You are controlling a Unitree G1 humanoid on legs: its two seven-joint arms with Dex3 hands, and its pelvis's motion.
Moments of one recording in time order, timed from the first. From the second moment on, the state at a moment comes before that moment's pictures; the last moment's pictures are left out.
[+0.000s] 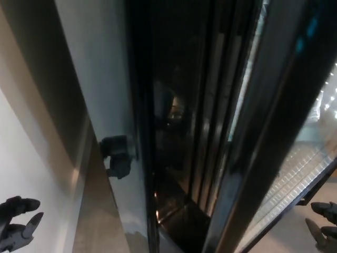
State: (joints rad) left_arm -0.30 0.50 -0.01 1.09 0.21 -0.19 -0.07; right_arm -0.29 -0.39 0.02 1.11 -0.23 -0.28 -0.01
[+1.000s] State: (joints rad) left_arm -0.06 0.51 -0.02 1.16 0.21 -0.30 -0.08; right_arm 0.37 -0.20 -0.11 0.34 -0.23 -0.71 -0.16
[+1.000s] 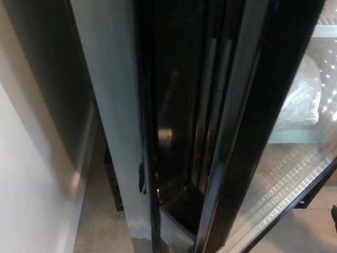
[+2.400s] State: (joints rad) left_arm 0.00 0.49 -0.06 1.14 0.22 -0.31 -0.08; right_arm -0.20 0.04 0.10 -0.24 -0.66 -0.67 -0.23
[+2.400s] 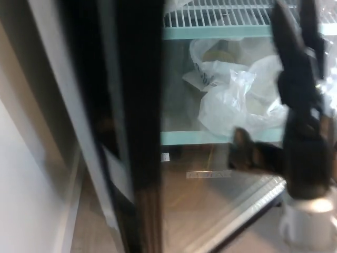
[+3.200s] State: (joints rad) left_arm -0.03 0.50 -0.11 1.13 0.23 -0.31 -0.08; right_arm -0.73 -0.16 0.29 0.54 -0.86 -0.38 -0.25
